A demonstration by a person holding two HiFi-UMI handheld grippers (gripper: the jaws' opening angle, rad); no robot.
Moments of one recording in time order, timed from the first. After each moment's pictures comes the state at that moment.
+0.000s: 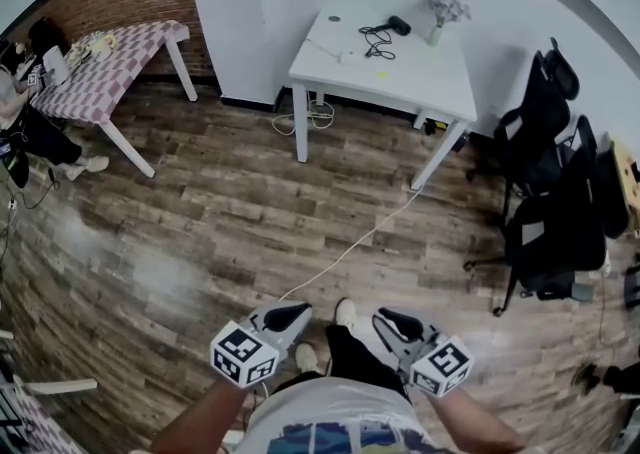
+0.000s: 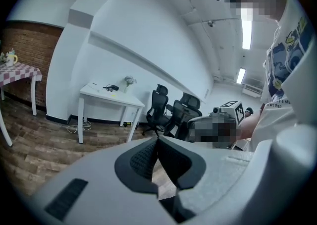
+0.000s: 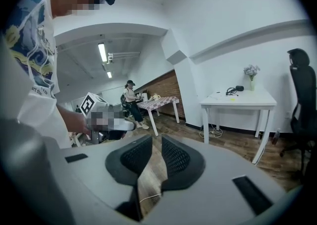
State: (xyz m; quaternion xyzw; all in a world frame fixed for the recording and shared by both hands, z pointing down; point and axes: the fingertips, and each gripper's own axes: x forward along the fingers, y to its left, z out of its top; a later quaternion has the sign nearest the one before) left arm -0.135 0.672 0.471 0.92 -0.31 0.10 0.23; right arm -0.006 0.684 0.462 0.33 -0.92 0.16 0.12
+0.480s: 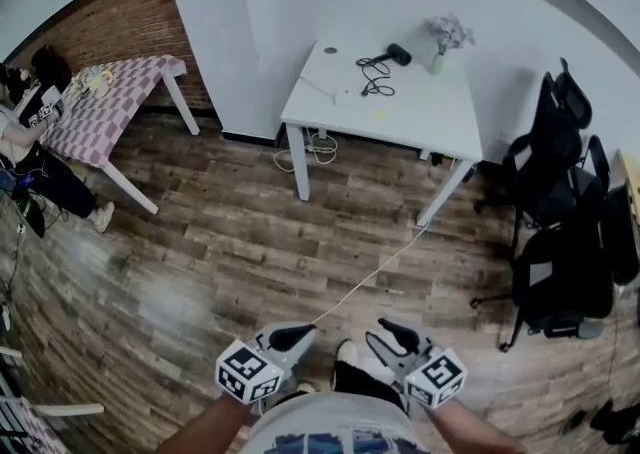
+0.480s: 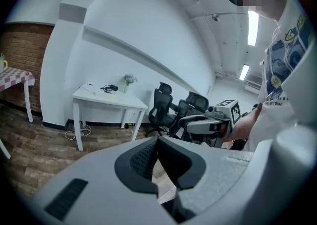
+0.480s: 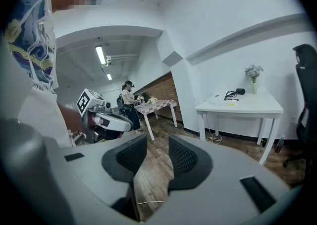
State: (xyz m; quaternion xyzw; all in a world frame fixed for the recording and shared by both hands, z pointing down) left arm -0.084 0.543 0.459 0.92 -0.31 0.13 0.23; right arm 0.031 0.542 0.464 0.32 -0.93 0.15 0.11
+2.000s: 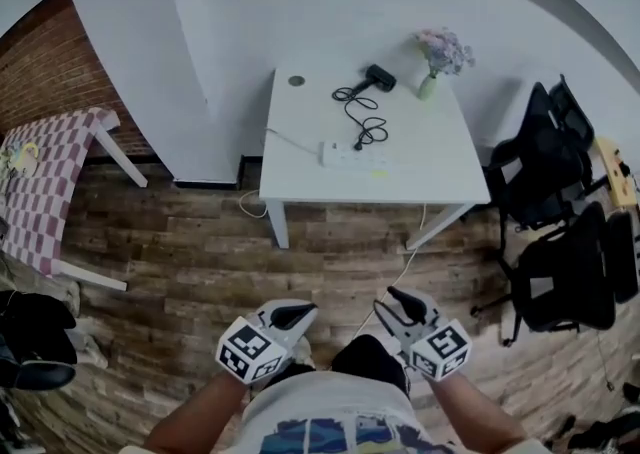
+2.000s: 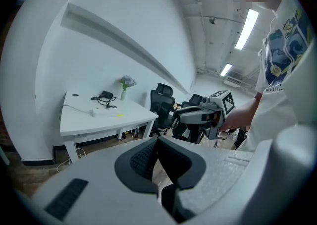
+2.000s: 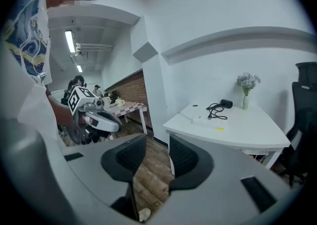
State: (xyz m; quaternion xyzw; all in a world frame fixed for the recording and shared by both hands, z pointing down) left arm -0.183 0.142 0.471 0.96 -0.17 0.15 0.19; right arm -0.054 0.149 0.460 0.46 -0.86 0.15 0.14
